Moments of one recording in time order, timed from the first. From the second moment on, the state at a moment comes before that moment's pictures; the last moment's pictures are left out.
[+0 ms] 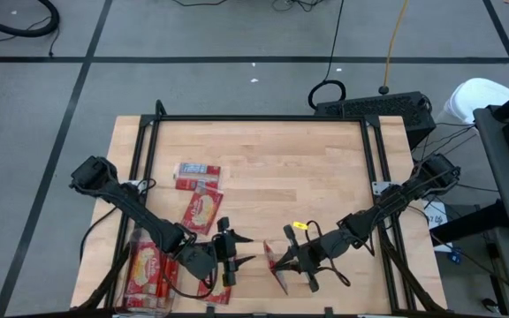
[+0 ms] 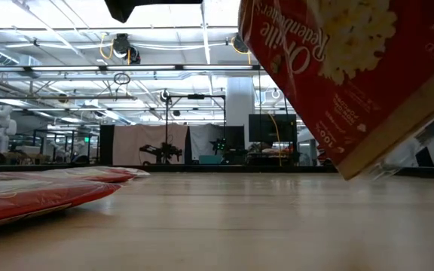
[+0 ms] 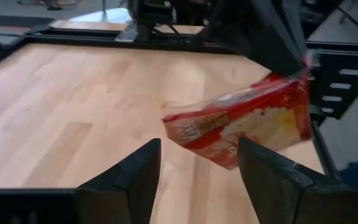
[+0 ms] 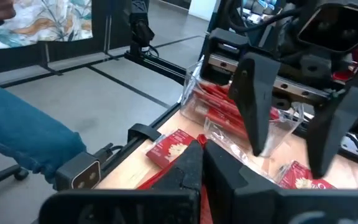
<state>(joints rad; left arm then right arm) -0.63 1.68 1.06 0.13 -0.67 -0.35 0.56 1.56 0.79 0.58 0.15 -0.18</state>
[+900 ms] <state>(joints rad) -0.52 1.83 0.85 0.82 -0.36 -0.32 0.56 1.42 0.71 0.78 0.12 -0.49</state>
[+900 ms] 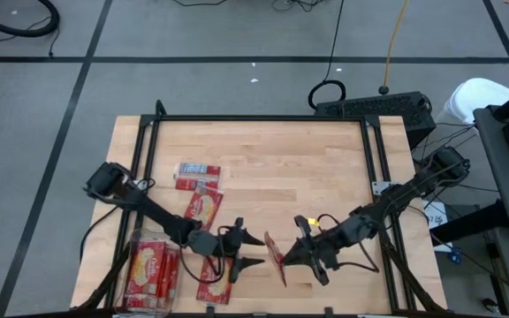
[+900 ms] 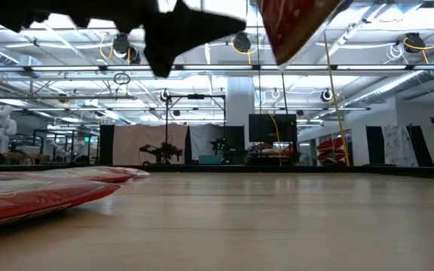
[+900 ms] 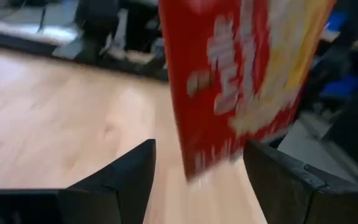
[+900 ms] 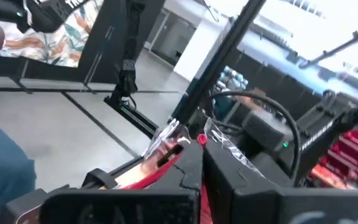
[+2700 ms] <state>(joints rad) -0.41 1.70 1.05 0.05 -0.29 -0.18 0.67 1.28 0.68 0.30 0.81 0.36</state>
